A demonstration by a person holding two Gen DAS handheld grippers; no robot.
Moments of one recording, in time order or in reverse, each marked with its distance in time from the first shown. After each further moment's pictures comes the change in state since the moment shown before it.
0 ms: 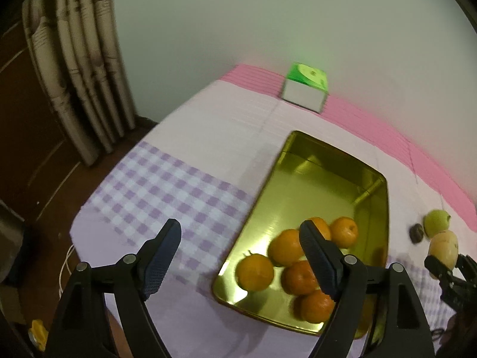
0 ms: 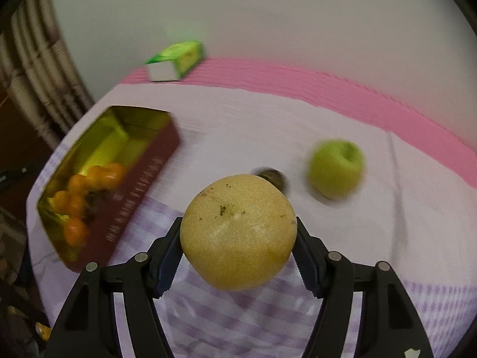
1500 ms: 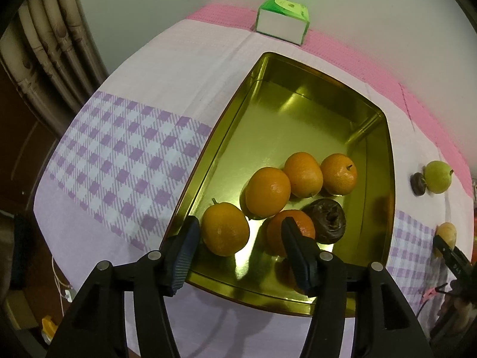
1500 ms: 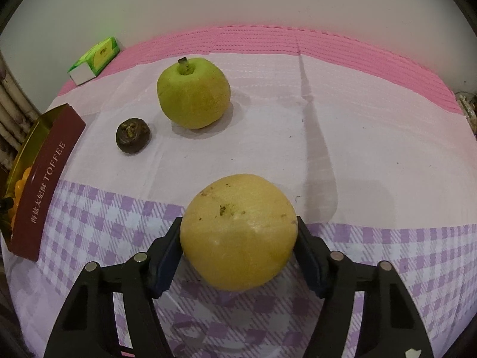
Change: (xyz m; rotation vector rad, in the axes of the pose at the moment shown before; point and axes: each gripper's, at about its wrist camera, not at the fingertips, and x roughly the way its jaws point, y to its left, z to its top) left arm 0.049 -0.035 -0.026 0.081 0.262 -0.074; right arm 0.015 -0.129 -0.074 0.262 0.088 -0.156
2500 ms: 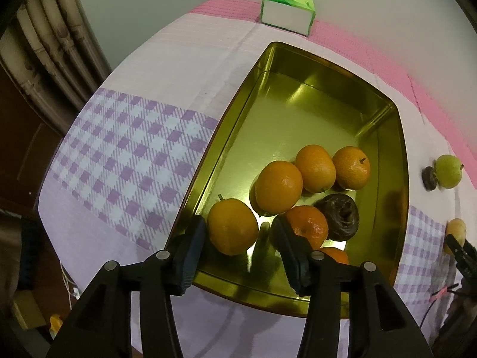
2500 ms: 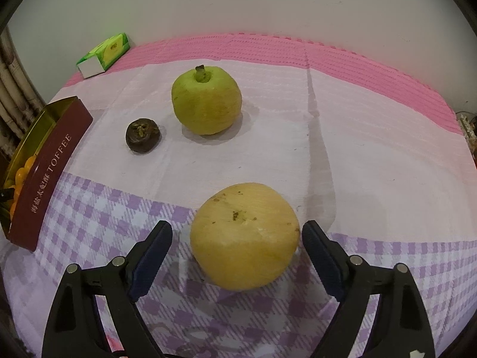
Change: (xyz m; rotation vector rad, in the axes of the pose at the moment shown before) left arm 0.006 0.008 -0.002 0.000 0.031 0.040; right arm -0.007 0.006 0.004 -0.065 -0.014 0.002
